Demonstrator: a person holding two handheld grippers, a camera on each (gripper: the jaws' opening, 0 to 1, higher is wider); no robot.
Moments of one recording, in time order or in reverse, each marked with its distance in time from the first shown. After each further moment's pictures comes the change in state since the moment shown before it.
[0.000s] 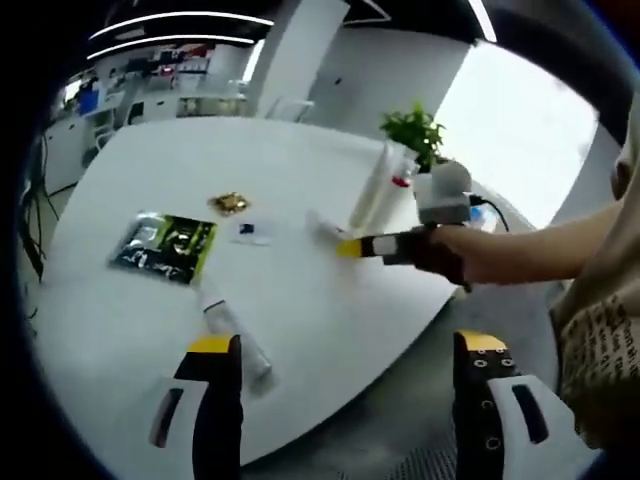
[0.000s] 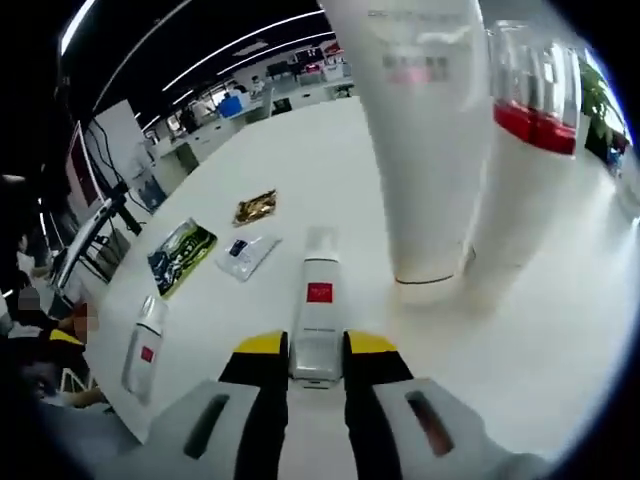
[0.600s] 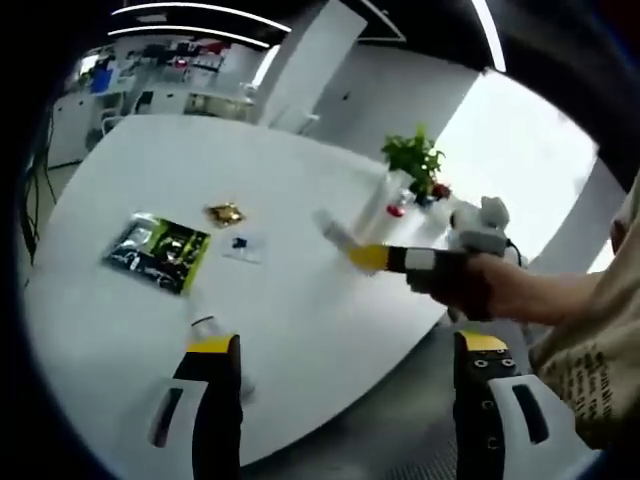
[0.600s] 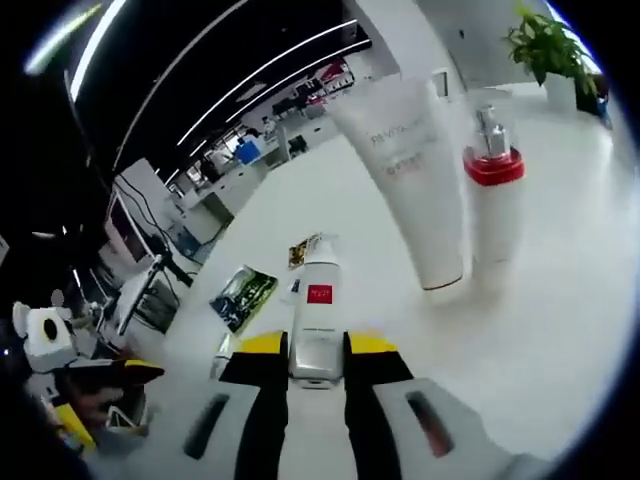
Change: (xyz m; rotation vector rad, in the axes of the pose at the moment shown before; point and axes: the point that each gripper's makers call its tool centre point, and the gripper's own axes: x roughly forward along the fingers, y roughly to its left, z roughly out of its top) left arm -0.003 -0.019 0.031 -0.082 -0.077 -0.055; right arm -0.059 0.037 0.031 0.097 -0.149 0.150
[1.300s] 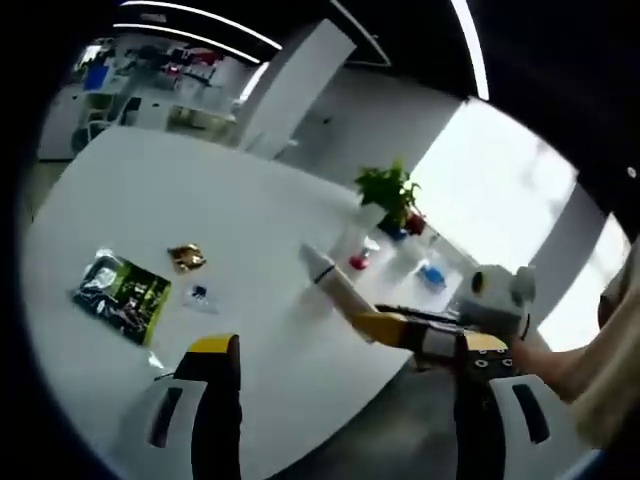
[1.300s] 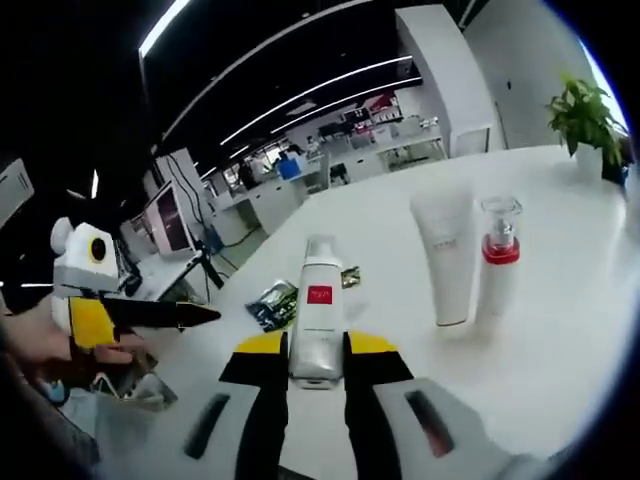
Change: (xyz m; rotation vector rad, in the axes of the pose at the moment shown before) left arm 0.016 -0.052 0.061 -0.054 -0.107 -0.126; right arm -0.063 0.045 0.024 -0.186 -0.109 0.096
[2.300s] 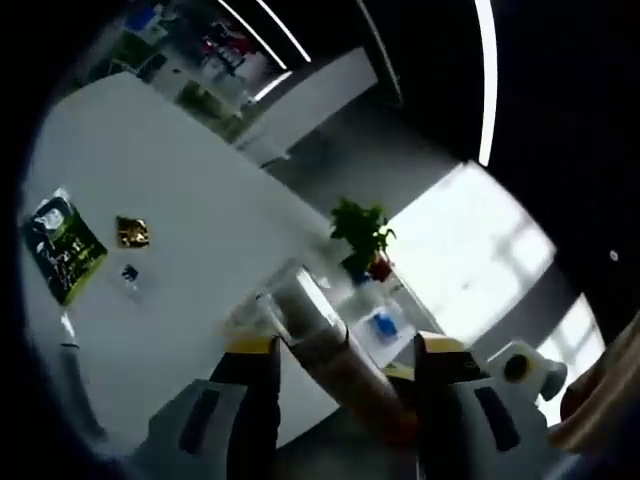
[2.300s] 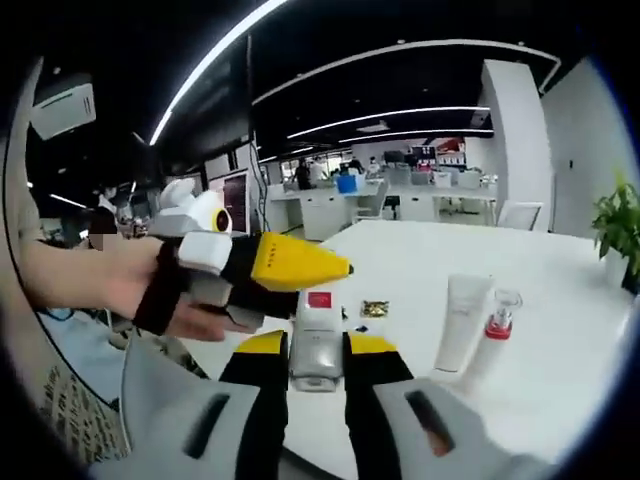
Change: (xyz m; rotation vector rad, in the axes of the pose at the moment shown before) left arm 0.043 -0.052 0.017 -0.261 -0.131 -0.129; right arm -0.066 0.042 0.024 -0.324 -0.053 0.158
